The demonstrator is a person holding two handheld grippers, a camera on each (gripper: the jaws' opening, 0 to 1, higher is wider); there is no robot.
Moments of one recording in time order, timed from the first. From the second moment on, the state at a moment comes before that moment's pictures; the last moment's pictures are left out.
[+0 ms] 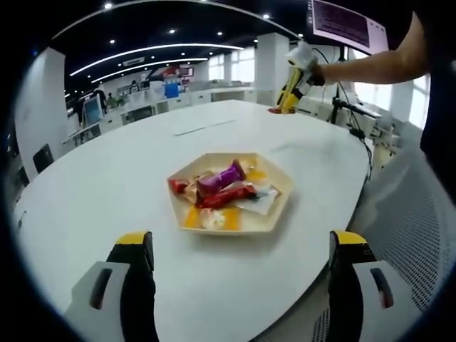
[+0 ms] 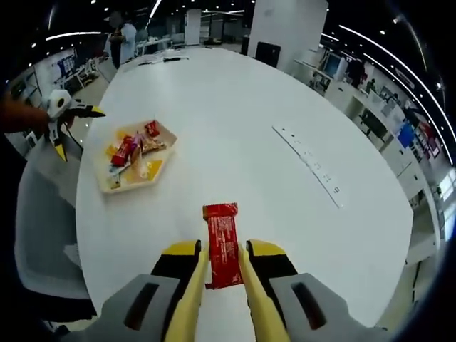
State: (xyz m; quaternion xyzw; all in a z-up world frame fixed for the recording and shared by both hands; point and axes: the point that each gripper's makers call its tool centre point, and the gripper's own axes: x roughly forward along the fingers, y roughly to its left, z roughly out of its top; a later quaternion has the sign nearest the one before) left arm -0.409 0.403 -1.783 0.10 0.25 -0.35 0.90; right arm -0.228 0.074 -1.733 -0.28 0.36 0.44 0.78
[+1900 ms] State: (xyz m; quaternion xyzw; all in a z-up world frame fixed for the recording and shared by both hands) left arm -0.410 0.402 -1.780 0.13 0.23 -0.36 0.90; right arm -0.275 0.305 -1.694 -0.30 0.31 0.53 0.73
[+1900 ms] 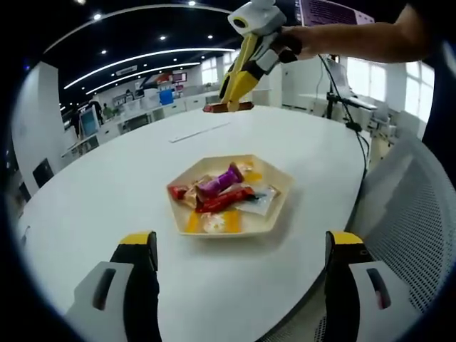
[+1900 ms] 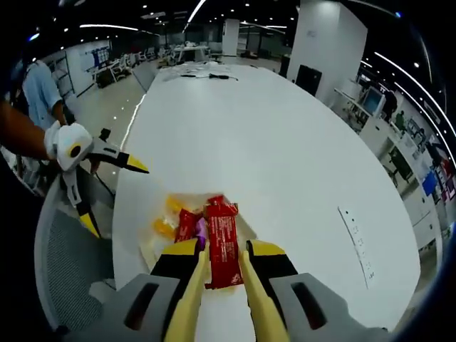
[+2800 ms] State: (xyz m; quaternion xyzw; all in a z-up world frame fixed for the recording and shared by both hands) left arm -0.409 0.401 -1.779 0.12 0.23 -0.36 0.90; right arm -0.280 0.309 -1.657 -0.26 0.20 0.57 0.75
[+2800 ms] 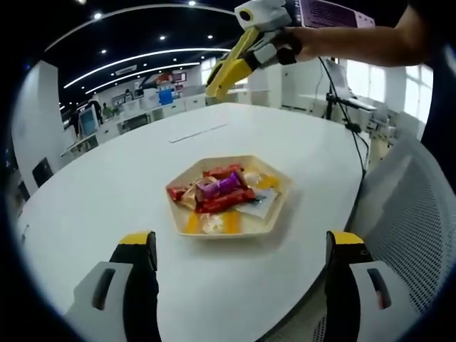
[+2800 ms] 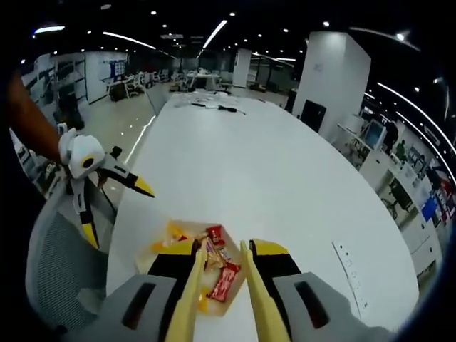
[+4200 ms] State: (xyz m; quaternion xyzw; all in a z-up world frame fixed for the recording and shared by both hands) left arm -0.396 0.338 -1.683 0.10 0.16 -0.50 0.84; right arm -0.360 0.255 -1.624 -0.10 0.10 0.60 0.79
